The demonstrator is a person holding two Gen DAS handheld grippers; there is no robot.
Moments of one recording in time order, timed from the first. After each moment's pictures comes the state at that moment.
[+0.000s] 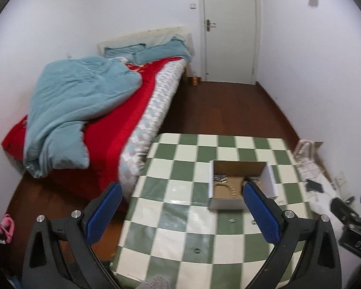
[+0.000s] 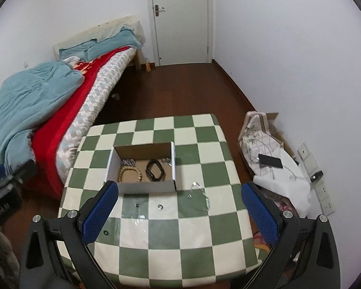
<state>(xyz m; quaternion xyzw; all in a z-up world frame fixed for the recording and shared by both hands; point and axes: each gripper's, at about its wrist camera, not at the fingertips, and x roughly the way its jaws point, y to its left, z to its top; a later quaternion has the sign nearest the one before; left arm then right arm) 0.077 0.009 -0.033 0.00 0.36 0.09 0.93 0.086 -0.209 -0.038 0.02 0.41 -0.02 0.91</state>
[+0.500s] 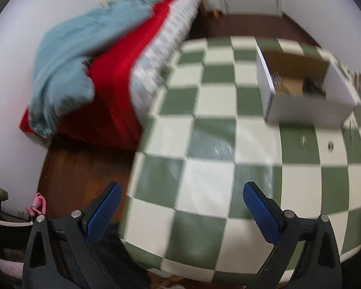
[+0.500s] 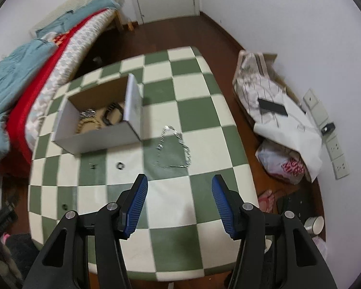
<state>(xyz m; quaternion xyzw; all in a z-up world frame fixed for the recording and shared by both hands) 0.091 0.029 -0.214 0.07 0.54 0.16 0.83 0.121 -0.276 -0.188 0.07 0.53 -0.04 0.84</state>
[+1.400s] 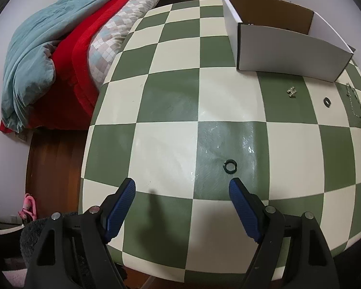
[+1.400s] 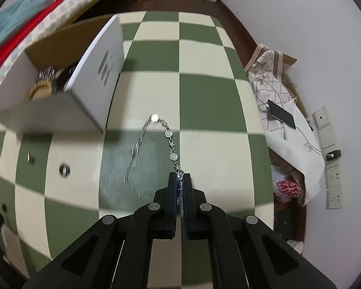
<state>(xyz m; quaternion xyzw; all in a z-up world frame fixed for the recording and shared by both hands) 0.092 0.004 -0.263 0.06 0.59 0.10 0.80 0.195 -0.253 -0.294 -0.05 0.58 -0.03 0.81</state>
